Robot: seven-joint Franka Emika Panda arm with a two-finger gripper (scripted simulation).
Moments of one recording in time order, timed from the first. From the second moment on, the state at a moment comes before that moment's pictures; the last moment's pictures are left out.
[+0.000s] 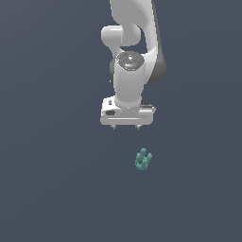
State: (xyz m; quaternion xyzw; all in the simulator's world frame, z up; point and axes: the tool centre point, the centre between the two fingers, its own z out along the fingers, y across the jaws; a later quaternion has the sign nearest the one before) arm -0.004 0.022 0.178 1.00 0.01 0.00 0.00
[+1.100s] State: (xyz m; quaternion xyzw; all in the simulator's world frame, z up) arm 0.001 0.027 0.166 1.00 0.01 -0.01 0.02
